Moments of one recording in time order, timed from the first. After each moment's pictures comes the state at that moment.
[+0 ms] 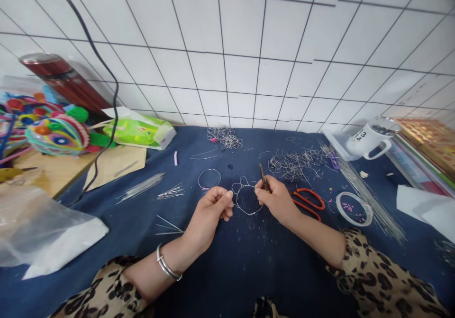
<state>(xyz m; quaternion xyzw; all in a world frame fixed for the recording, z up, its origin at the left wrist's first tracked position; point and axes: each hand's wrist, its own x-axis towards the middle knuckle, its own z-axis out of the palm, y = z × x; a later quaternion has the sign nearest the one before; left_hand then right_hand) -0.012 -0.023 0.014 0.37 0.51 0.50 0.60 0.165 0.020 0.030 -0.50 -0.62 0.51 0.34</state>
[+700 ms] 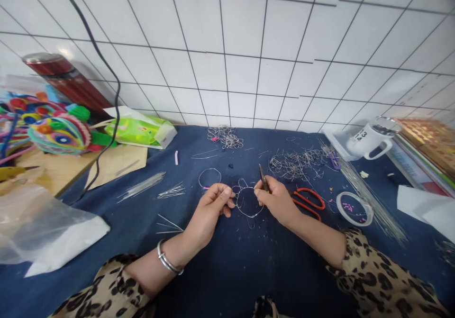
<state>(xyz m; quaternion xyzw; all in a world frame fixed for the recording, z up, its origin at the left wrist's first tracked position) -0.015 -0.019 0.013 0.40 0.50 0.50 0.59 0.164 0.019 0.030 -0.49 -0.61 0.53 0.33</state>
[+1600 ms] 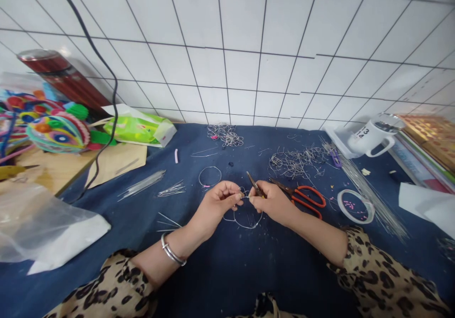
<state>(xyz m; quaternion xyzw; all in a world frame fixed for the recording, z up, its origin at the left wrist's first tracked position) -0.012 -0.009 0.007 0.43 0.46 0.46 0.62 0.163 0.017 0.021 -0.45 -0.65 0.56 0.24</state>
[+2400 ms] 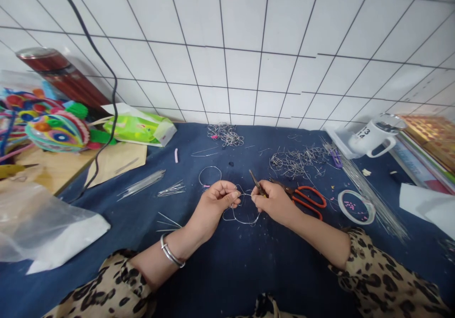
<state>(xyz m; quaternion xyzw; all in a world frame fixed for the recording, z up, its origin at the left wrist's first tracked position) -0.013 -0.012 0.011 0.36 0.47 0.49 0.63 0.163 0.016 0.024 -0.49 -0.65 0.53 0.24</state>
